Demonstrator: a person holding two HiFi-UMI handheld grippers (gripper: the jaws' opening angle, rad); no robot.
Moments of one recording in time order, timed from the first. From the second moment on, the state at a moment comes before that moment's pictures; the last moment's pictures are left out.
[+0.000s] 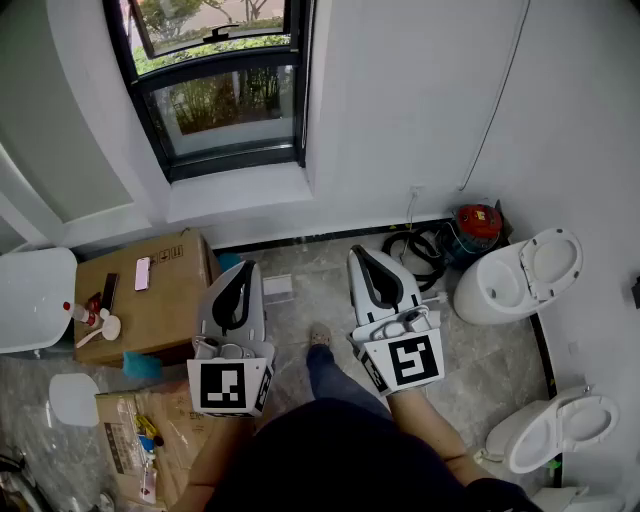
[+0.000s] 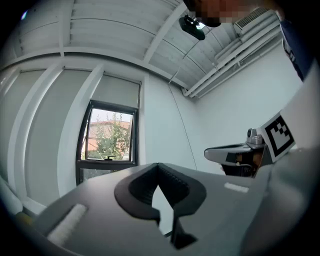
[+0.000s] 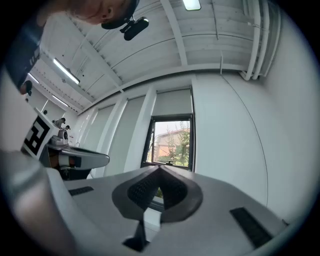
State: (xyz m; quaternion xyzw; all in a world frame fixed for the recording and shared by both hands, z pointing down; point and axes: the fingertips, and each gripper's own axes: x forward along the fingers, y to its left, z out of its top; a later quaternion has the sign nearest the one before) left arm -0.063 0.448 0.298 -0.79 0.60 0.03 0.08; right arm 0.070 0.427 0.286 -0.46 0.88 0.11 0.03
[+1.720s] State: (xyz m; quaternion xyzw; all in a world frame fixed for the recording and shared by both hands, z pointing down) left arm -0.068 -0.026 0.294 -0.83 0.54 0.04 0.08; right arm 0.036 -0.046 0.304 -0.47 0.88 0.08 0.04
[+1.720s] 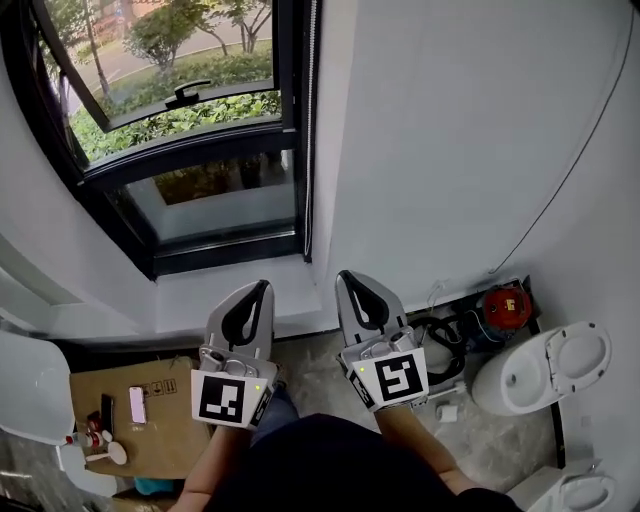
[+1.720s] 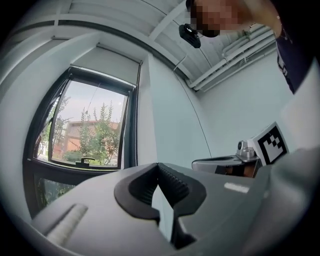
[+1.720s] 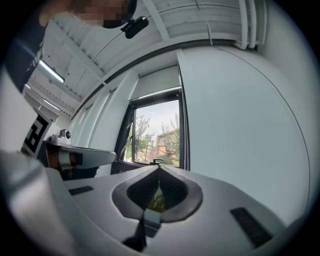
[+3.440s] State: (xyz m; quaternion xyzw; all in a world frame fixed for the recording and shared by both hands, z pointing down) left arm -0.059 -0.407 0.298 -0.95 0.31 0.03 0.04; right arm -0.048 -0.335 0.278 -0.61 0.78 0.12 0.00
